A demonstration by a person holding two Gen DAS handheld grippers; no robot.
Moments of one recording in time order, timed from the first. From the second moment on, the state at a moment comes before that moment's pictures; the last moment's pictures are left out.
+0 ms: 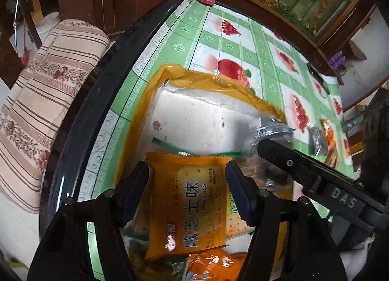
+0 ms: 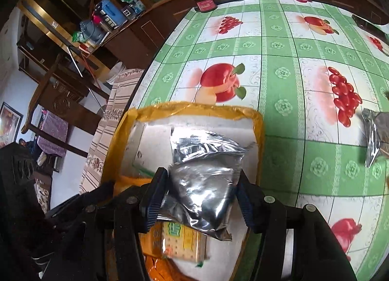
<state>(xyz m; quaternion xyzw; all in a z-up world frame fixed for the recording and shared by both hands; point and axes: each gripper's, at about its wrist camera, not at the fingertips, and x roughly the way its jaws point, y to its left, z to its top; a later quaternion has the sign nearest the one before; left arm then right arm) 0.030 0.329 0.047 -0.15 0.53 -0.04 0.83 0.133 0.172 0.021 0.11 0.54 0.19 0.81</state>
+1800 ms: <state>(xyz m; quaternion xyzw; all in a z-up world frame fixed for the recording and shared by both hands) -0.091 0.200 0.101 -0.16 0.52 -0.11 0.83 0.060 -0.123 0.018 0.23 0.55 0.04 0.80</state>
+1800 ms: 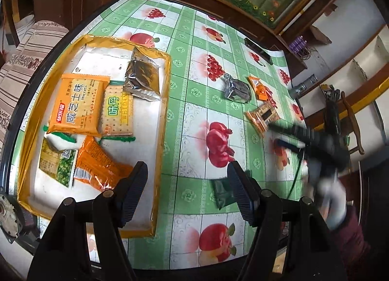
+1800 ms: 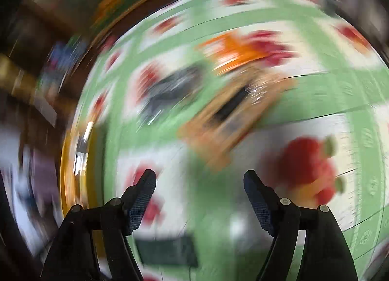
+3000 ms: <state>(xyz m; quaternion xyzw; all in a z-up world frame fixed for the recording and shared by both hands) -0.081 0.031 0.032 0.13 0.56 -0.26 0.78 -0.008 -0.129 -0.004 0.11 0.58 0.08 0.80</state>
